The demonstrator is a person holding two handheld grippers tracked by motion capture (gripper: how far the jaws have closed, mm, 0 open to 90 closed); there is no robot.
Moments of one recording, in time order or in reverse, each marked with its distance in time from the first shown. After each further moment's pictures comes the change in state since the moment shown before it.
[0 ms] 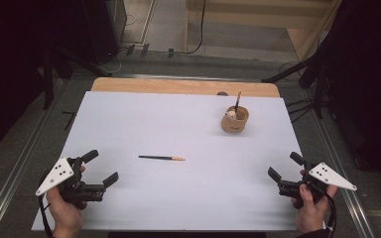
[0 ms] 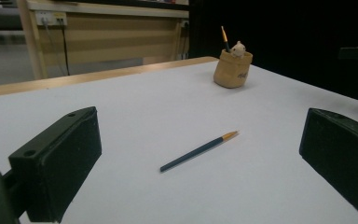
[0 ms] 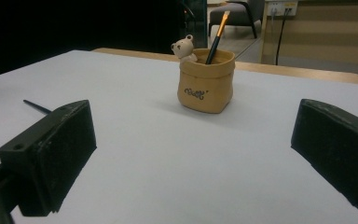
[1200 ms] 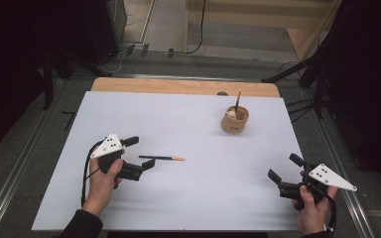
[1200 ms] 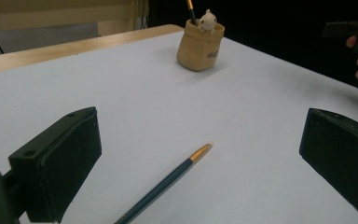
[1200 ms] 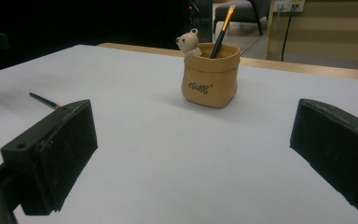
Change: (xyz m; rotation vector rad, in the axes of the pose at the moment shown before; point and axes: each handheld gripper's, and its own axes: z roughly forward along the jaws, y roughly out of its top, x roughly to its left) left arm -0.008 0.021 0.103 0.185 -0.166 0.005; right arm -0.001 -0.003 -0.002 0.018 0.021 -0.009
